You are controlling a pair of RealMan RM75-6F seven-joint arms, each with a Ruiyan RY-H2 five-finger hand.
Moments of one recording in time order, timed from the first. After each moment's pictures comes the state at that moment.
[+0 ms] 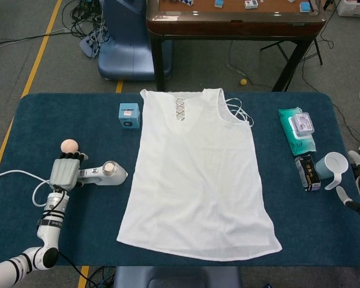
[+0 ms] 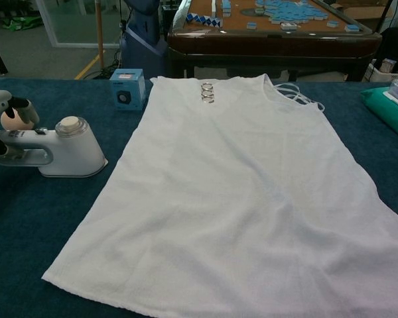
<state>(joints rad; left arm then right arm) -0.54 -1.56 -0.23 -1.23 1.10 1.11 0.43 0.06 -0.99 0.17 -1.72 -1.44 1.61 -0.19</state>
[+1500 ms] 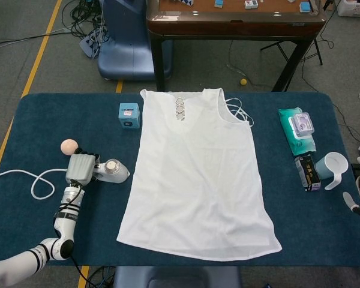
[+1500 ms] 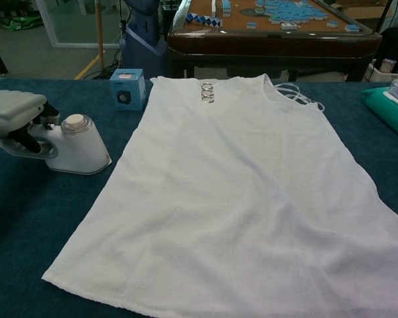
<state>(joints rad) -0.62 -1.69 -0.23 -1.07 1.11 1.08 0.43 0.02 -0.98 0.15 -1.68 -1.43 1.61 -0.10</state>
